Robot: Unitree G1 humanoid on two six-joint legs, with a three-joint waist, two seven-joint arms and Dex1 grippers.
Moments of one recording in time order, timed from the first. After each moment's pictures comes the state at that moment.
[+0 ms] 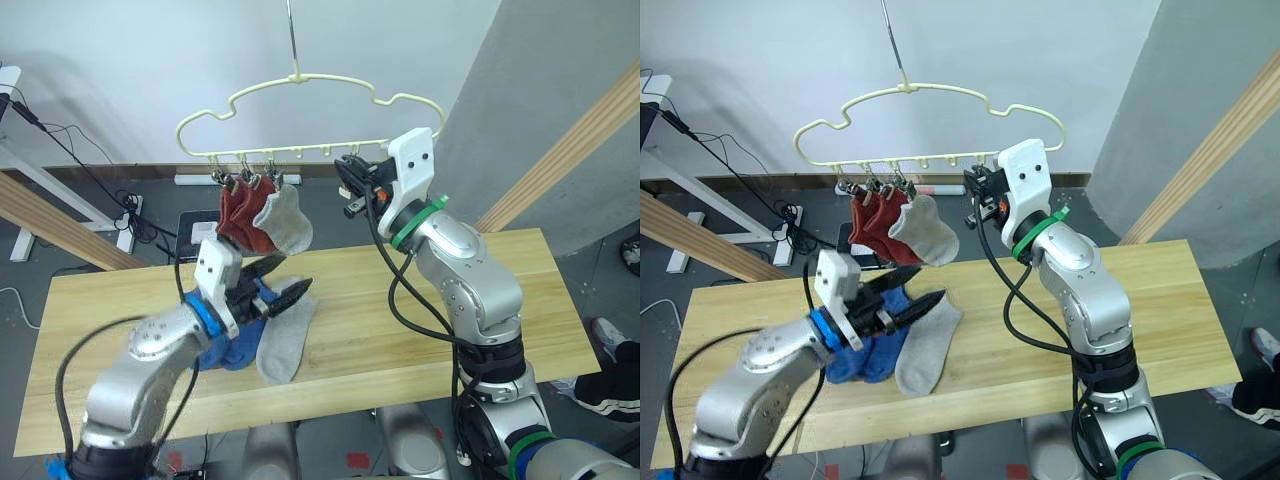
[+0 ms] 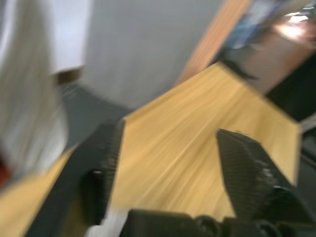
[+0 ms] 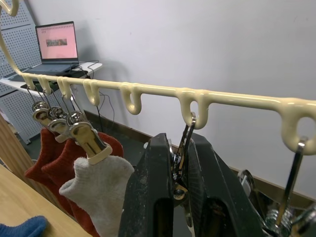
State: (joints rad) left arm 0.03 0.52 0.03 -0.47 -0.45 0.48 -0.57; right arm -0.66 -0.06 0.12 -0.33 0.21 0.67 0.28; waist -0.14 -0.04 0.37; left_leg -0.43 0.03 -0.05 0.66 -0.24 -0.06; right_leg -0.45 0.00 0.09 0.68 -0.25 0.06
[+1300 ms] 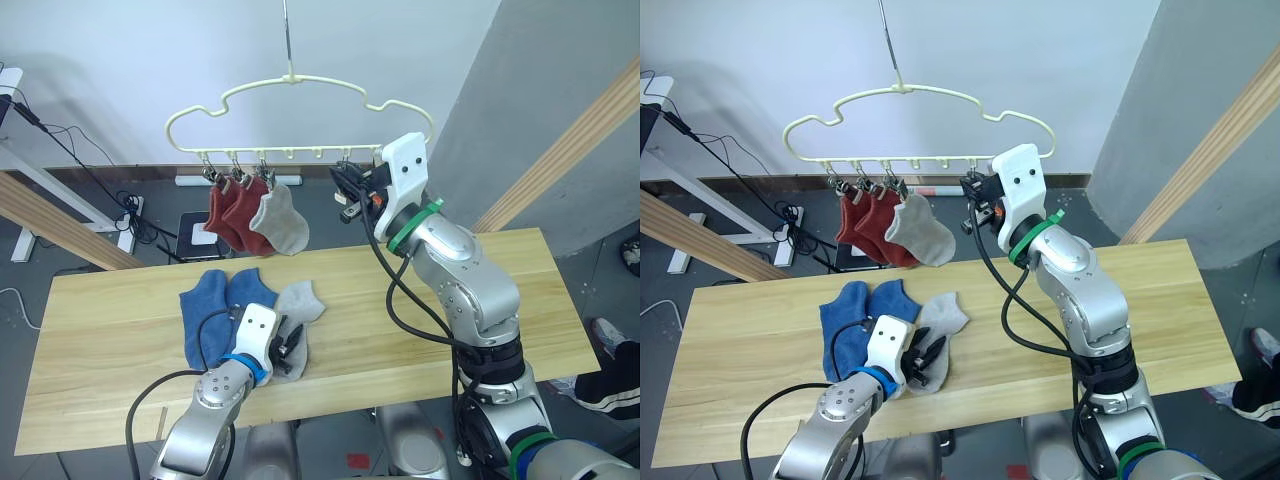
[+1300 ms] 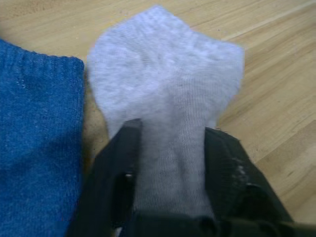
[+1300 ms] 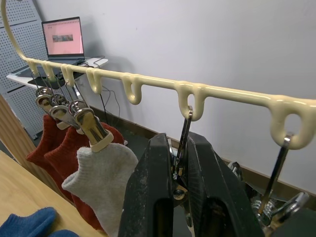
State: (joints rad) left arm 0.14 0.34 -0.16 -0.28 -0.04 0.43 -0.33; right arm -0.65 -0.06 0.14 -0.33 0.22 0.68 0.28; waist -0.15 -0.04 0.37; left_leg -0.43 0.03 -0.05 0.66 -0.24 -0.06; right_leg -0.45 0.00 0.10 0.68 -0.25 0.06
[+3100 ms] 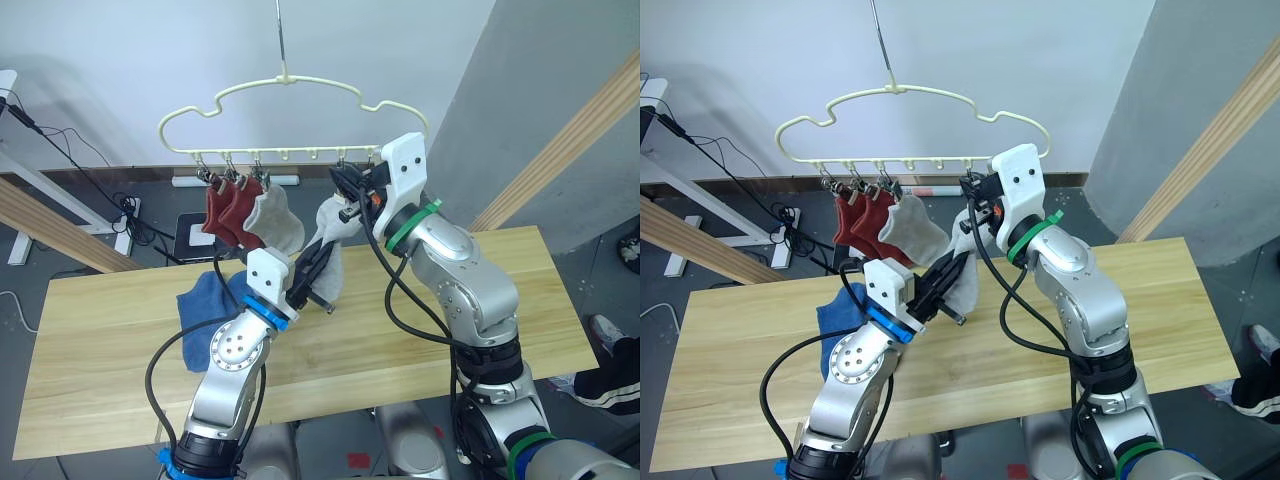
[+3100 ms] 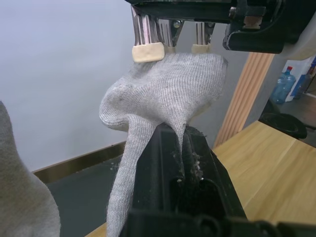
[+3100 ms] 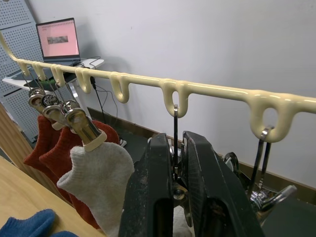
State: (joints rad) left arm -0.10 0.18 -0.15 -0.29 -0.10 -0.02 -0.38; right arm -0.66 -0.05 0.14 -0.33 0.23 0.70 0.26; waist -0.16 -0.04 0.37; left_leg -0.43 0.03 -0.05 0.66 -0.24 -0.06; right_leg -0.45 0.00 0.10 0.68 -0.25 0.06
